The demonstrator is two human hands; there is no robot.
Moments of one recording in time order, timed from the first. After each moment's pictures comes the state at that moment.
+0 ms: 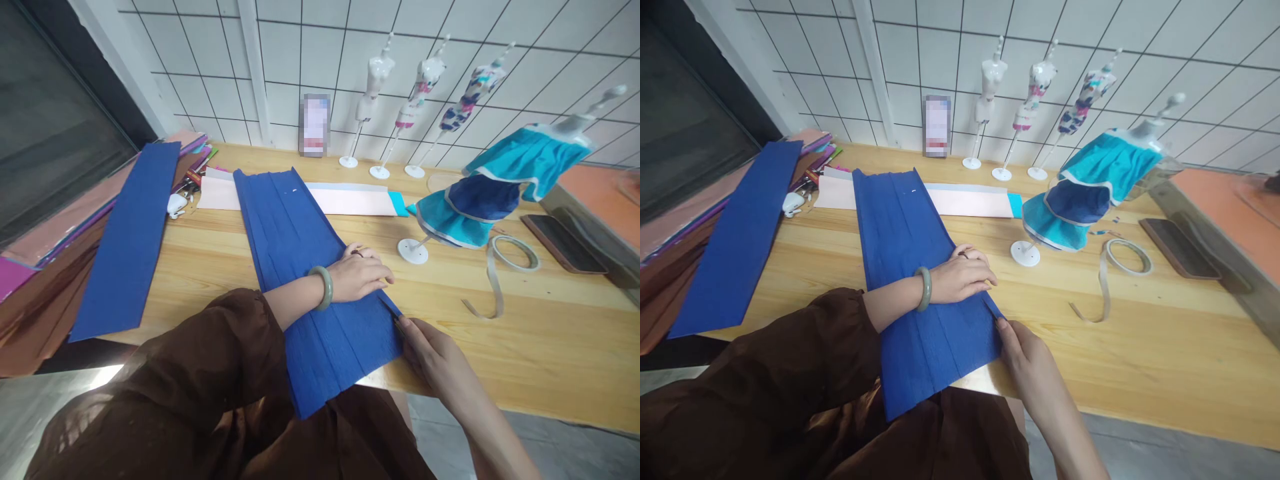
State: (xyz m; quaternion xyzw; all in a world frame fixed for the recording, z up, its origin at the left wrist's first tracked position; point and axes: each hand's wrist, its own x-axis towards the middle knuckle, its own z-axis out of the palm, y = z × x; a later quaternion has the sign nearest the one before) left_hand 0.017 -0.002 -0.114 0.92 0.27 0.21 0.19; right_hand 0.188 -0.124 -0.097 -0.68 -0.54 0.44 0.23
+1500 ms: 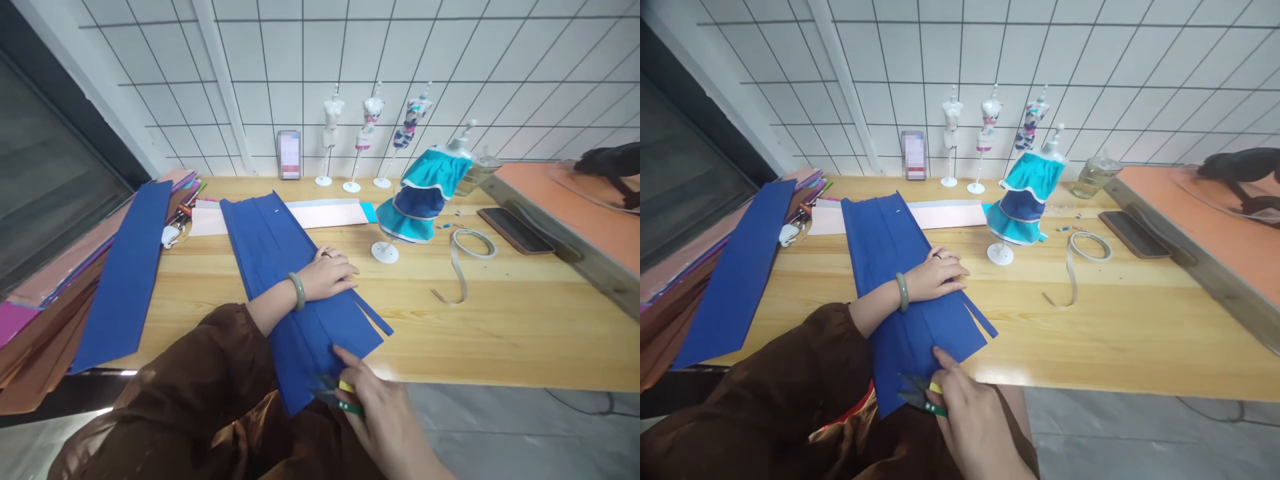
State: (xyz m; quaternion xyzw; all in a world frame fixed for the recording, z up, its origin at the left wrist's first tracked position) left_hand 0.004 0.003 -0.103 0.93 0.30 0.16 0.13; right_hand 0.150 -0.194 -0.114 -0.45 -0.83 0.16 0.28
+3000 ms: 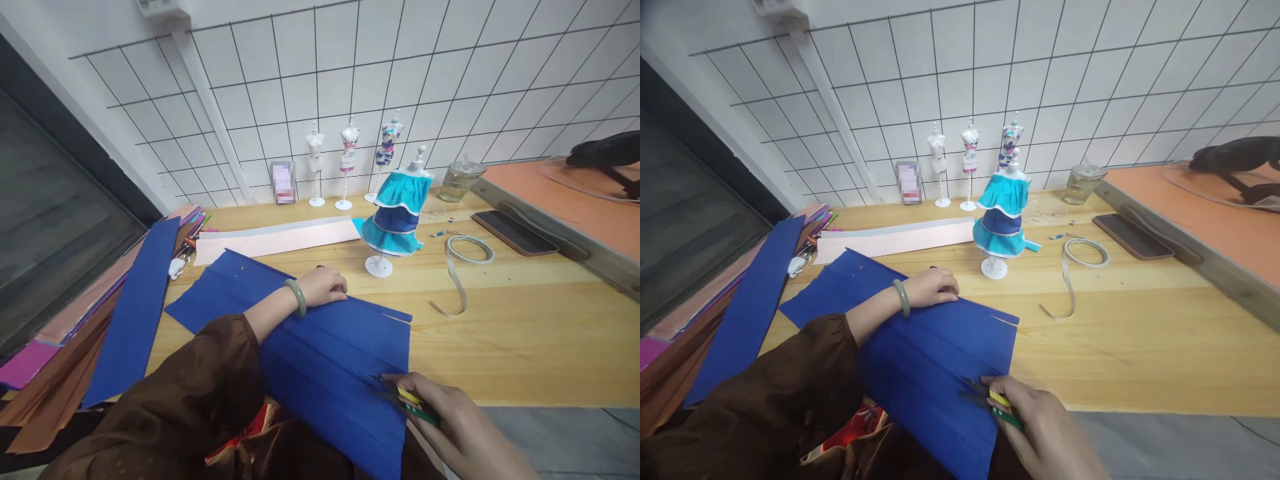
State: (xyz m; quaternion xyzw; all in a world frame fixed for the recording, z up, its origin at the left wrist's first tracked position) left_hand 0.015 0.024 -0.080 0.94 0.31 0.02 0.15; right_hand 0.237 -0.179 -0.097 -0.54 -0.74 0.35 0.20
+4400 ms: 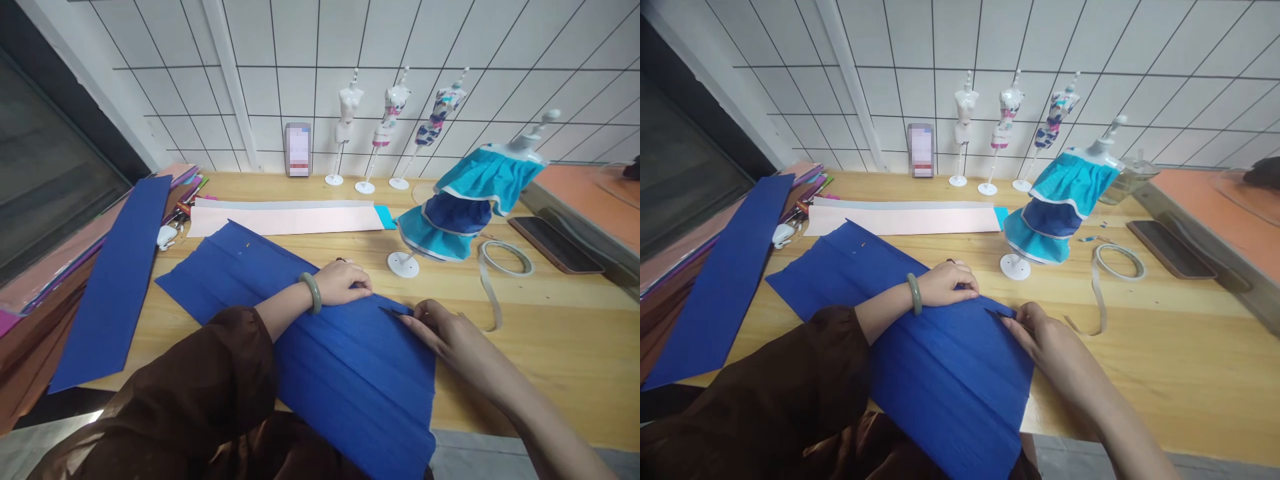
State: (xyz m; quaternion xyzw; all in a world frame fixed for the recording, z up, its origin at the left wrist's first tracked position) left_hand 0.013 0.032 -0.110 0.92 0.27 0.15 0.25; right_hand 0.239 -0.070 -0.089 -0.66 -0.70 0.28 0.07
